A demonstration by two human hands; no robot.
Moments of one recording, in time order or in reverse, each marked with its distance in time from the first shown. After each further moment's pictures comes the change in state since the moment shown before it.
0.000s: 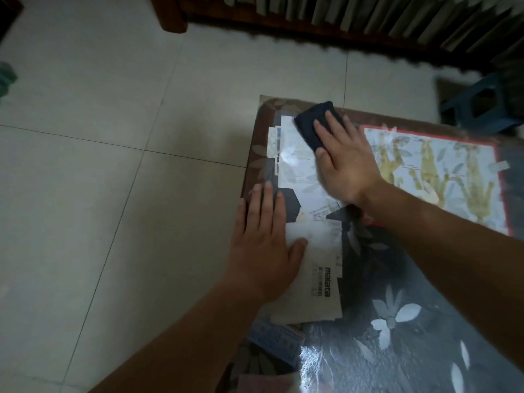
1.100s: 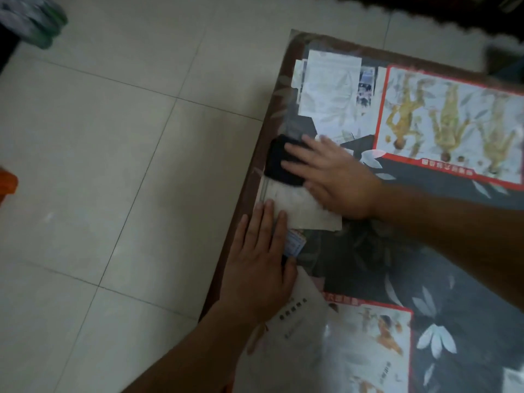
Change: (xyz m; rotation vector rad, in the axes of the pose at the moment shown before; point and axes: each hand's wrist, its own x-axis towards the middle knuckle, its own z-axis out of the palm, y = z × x) left_hand -0.176 0.041 0.018 -0.015 -0.093 -0.105; right_hand -0.125 -0.034 0.025 -0.193 -0.204 -0.698
